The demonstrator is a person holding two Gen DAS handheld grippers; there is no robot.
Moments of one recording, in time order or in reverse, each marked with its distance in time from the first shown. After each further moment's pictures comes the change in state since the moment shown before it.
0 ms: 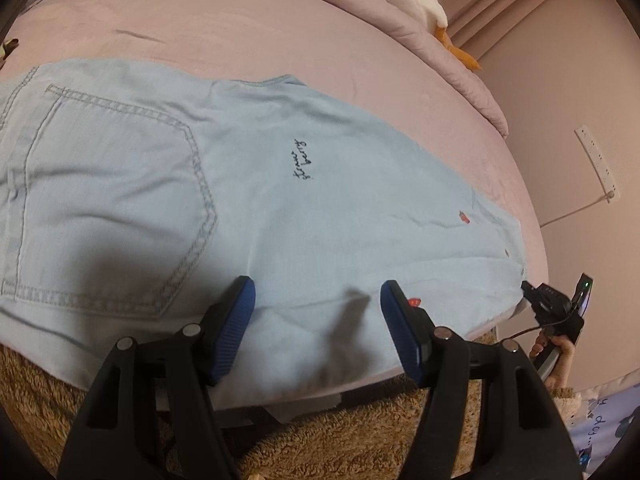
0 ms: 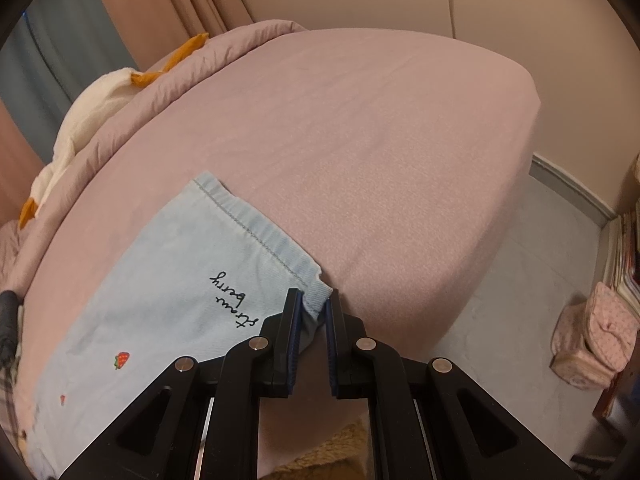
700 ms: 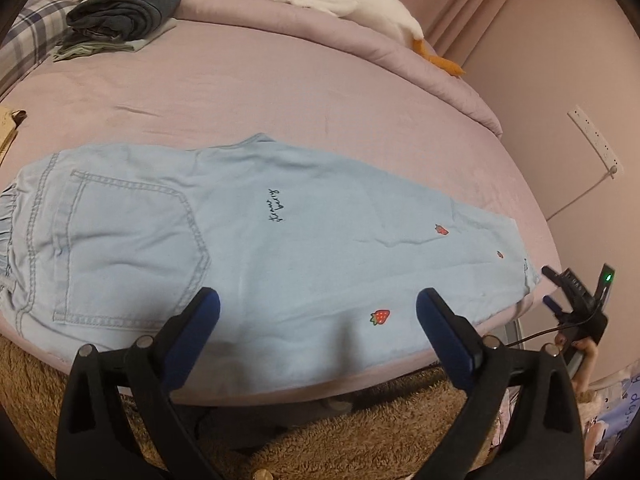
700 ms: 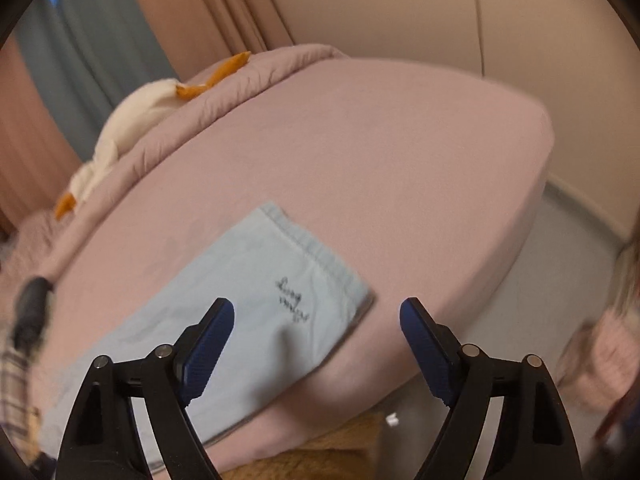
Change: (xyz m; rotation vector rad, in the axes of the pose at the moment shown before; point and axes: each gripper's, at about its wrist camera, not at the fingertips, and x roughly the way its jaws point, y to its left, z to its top) left arm -0.027 -0.037 0.007 0.112 -0.105 0.065; right arm -0.037 0.000 -0.002 -0.013 -0.040 0.135
